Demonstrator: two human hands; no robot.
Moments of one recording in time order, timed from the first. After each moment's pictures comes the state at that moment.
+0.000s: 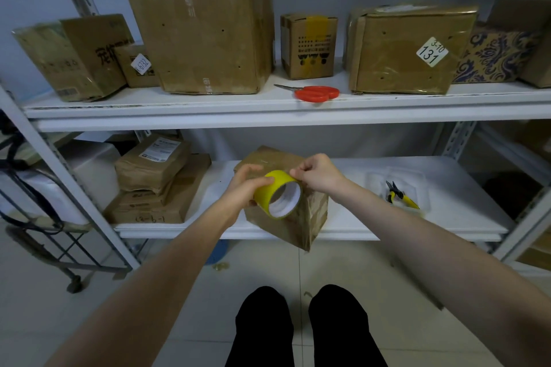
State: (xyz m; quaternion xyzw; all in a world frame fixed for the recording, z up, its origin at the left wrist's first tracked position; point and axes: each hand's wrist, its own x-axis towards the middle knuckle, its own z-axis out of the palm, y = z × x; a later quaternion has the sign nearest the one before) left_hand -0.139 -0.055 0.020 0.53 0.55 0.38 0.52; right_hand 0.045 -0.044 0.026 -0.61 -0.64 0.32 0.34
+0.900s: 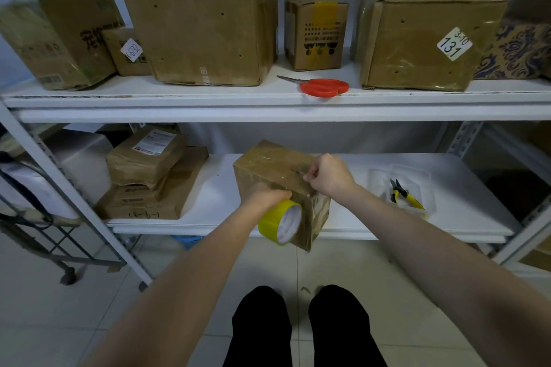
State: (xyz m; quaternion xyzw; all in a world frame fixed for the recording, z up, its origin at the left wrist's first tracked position) left_hand -0.103 -0.030 -0.010 0.59 0.67 0.22 0.39; right_hand 0.058 -0.022 0.010 -0.71 -0.67 0.14 0.18
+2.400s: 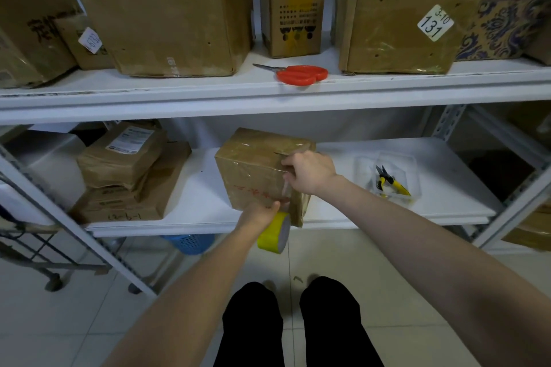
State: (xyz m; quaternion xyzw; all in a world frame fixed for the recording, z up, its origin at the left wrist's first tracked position) left_hand -0.085 -0.038 -0.074 0.60 0.67 0.19 0.41; right_hand 0.059 -0.020 0.002 -0.63 -0.77 0.00 0.09
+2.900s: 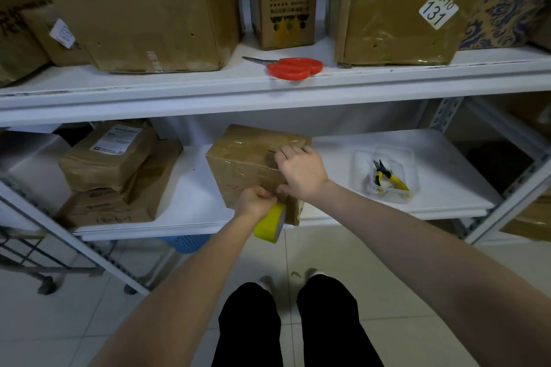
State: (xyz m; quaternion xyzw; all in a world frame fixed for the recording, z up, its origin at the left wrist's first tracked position) left_hand -0.076 -0.007 -0.071 0.57 0.69 0.21 0.39; right_hand 0.053 -0.012 -0.014 -0.59 -0.80 -0.14 0.04
